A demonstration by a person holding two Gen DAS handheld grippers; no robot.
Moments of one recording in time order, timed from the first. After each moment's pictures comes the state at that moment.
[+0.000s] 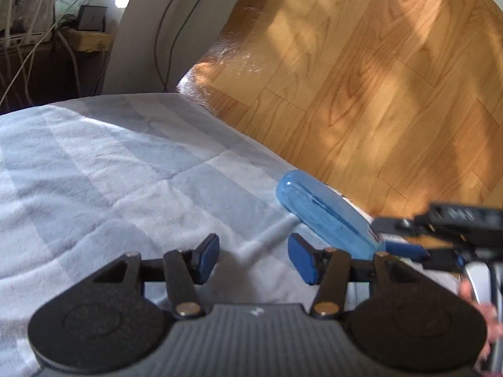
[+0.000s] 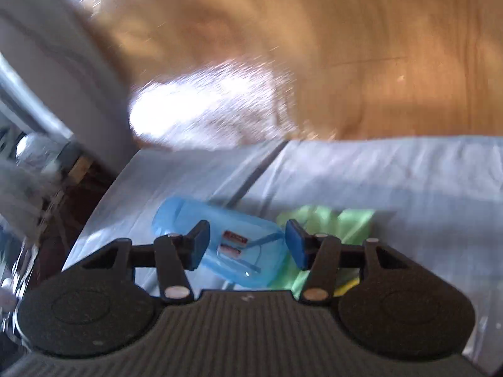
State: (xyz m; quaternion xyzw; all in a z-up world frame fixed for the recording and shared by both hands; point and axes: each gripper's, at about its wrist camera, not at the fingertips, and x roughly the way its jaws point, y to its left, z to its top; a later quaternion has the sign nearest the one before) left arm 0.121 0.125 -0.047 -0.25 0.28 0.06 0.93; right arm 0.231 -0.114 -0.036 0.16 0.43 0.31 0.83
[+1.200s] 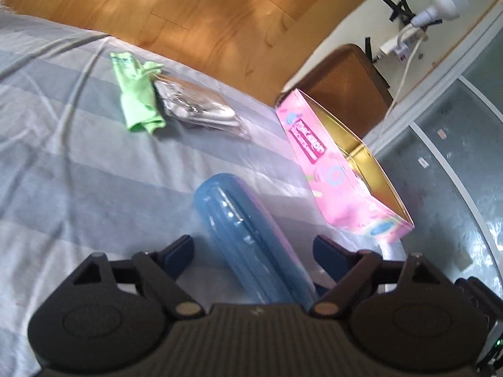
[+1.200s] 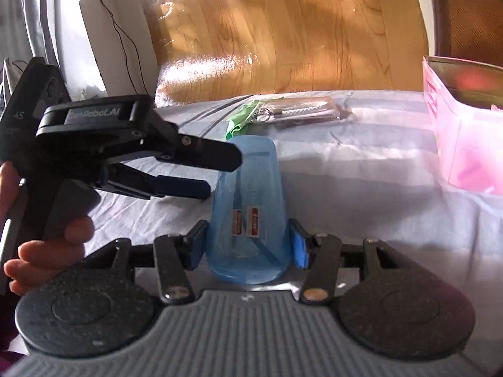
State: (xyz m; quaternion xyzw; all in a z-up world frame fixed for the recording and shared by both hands) left arm 0.060 -0.036 -0.044 -0.20 0.42 -0.34 0.82; right arm -0.054 -0.211 -0.066 0.11 0.30 0.20 0.93
